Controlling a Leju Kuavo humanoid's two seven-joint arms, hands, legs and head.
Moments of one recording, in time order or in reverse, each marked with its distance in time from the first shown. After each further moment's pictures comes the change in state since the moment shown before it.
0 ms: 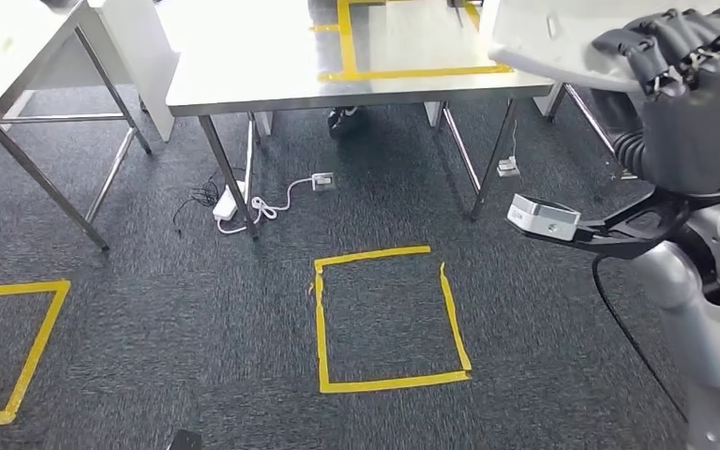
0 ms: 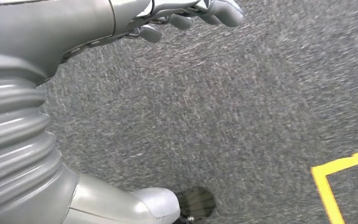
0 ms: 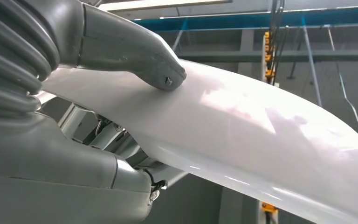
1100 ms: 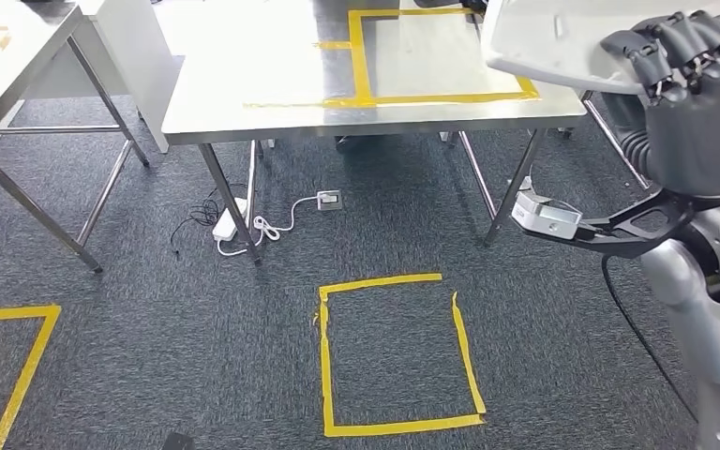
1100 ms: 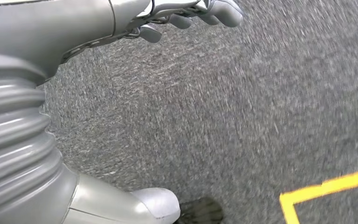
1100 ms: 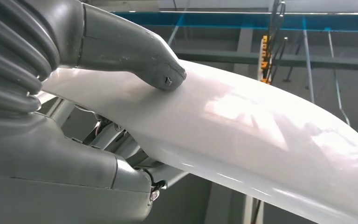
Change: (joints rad) left arm 0.007 0.021 0.032 0.000 -0.004 0.002 0.012; right arm -0.002 -0.030 -0.002 0.012 0.046 -0.037 0.000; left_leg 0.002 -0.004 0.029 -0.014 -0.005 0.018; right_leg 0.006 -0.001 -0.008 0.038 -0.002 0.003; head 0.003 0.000
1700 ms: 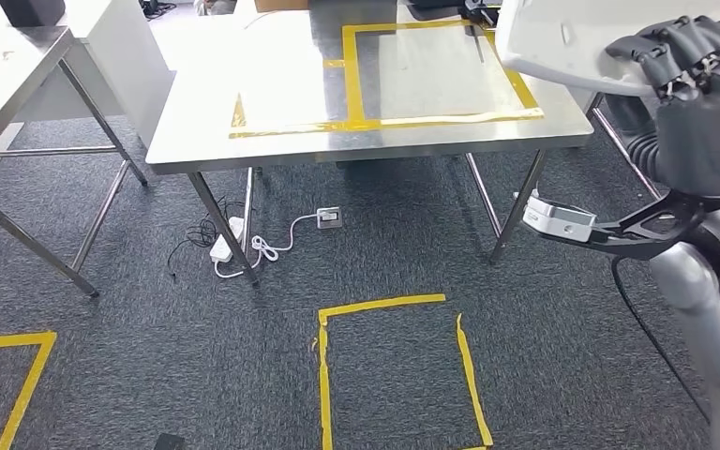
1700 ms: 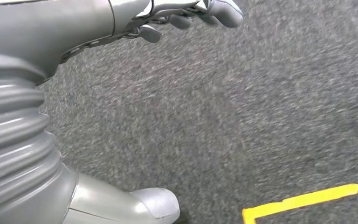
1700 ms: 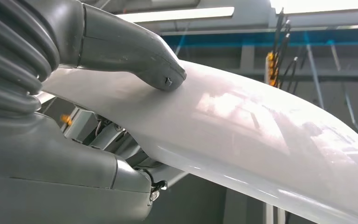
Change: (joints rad) left arm 0.008 0.015 0.045 0.000 0.010 0.005 -0.019; right arm 0.014 -0.027 0.000 0.016 -0.094 0.017 -0.018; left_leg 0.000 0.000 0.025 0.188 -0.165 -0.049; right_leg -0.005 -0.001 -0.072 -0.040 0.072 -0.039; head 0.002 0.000
